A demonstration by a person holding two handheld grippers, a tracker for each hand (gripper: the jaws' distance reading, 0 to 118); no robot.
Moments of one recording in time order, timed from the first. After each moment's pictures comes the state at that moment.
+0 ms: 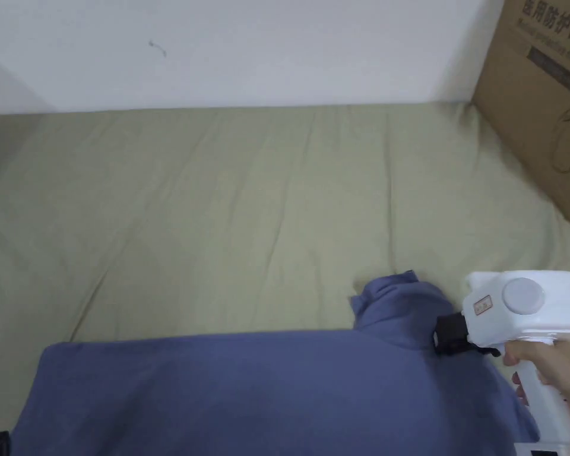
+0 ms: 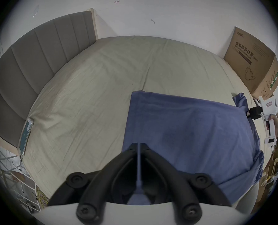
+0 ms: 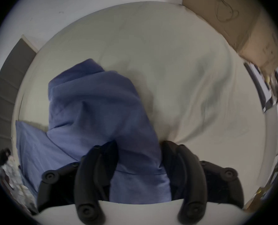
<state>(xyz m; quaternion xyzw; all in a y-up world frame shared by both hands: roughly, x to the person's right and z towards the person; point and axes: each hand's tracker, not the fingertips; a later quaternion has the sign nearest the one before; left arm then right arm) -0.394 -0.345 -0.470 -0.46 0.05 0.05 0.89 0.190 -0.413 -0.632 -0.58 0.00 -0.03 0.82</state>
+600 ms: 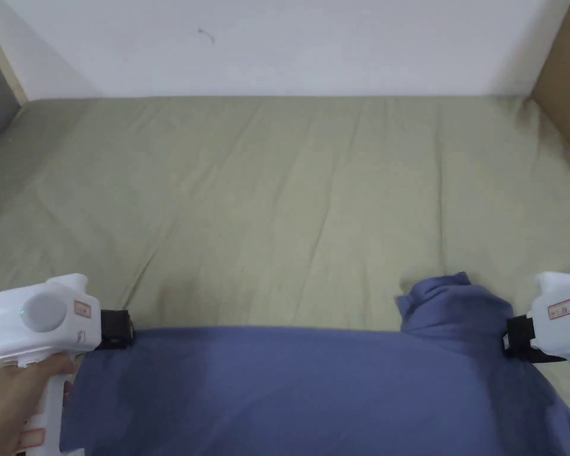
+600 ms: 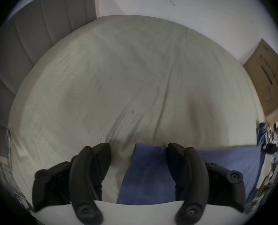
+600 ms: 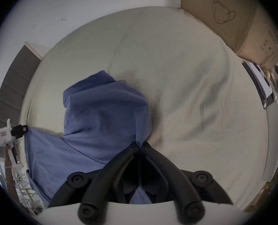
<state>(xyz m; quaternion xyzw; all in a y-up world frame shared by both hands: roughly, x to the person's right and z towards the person) -0.406 -0.409 -0.639 -0.52 0.07 0.07 0.85 0.188 -0.394 -0.618 -0.56 0.01 -0.08 0.83</state>
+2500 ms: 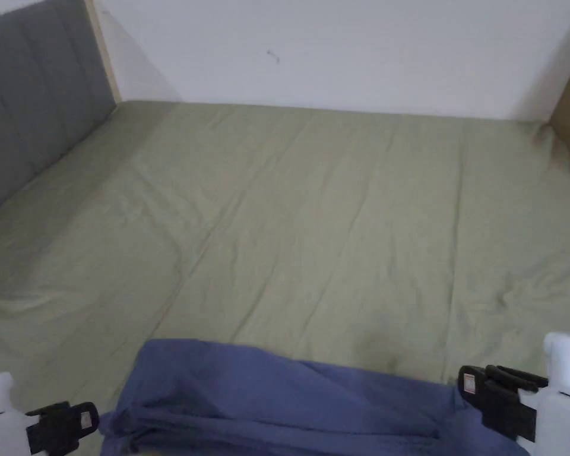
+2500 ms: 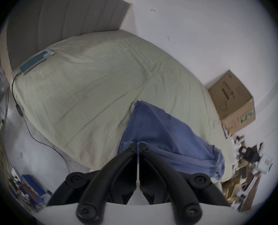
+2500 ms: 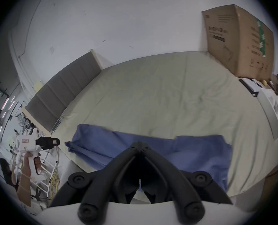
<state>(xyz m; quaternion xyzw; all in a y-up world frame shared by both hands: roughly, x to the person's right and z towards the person) -0.472 -0.349 -0.252 -0.40 0.02 0.30 0.87 0.049 -0.284 -0.302 -0.37 0.17 -0.09 0.91</state>
